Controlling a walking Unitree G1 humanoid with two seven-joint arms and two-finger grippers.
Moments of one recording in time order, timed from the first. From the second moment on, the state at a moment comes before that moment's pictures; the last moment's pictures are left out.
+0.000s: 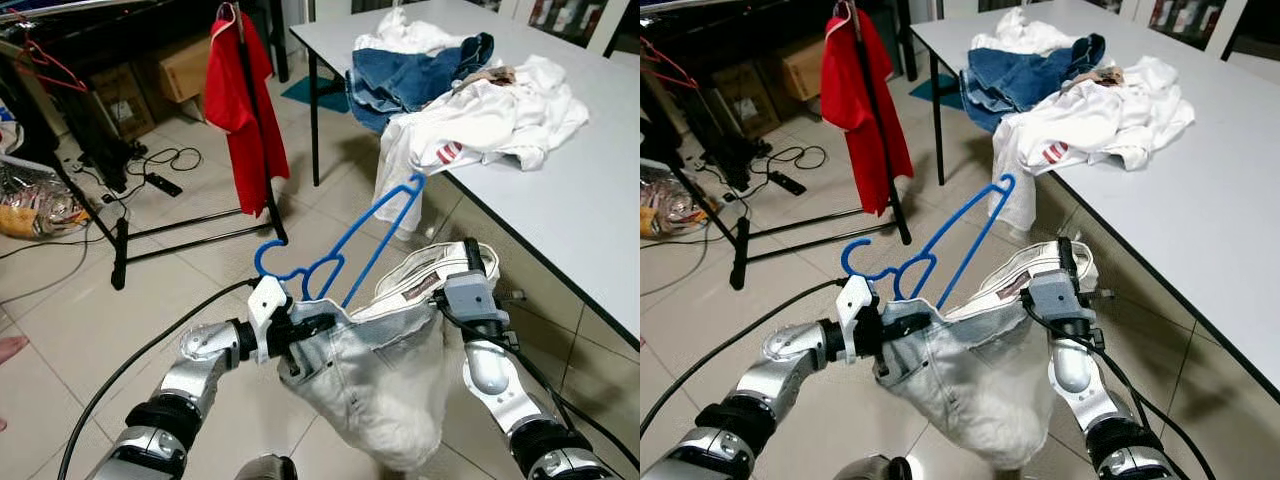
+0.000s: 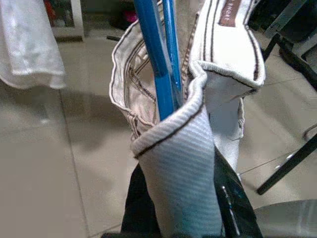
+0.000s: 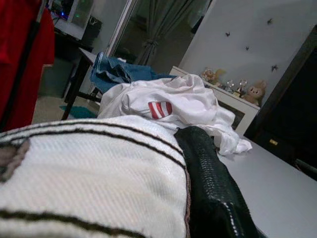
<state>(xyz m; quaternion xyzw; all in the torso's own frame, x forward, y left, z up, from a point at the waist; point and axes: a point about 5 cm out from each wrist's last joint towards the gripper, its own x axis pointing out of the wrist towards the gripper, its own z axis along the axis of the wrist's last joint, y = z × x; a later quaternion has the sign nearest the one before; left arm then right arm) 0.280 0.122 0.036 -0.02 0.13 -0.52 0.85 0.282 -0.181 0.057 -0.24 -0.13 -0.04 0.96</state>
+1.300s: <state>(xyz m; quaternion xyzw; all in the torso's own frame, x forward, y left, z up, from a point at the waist) 0.252 0.107 0.004 0.02 0.24 -0.60 0.76 0.285 -0.129 0.093 -0.29 -0.26 0.10 0.92</state>
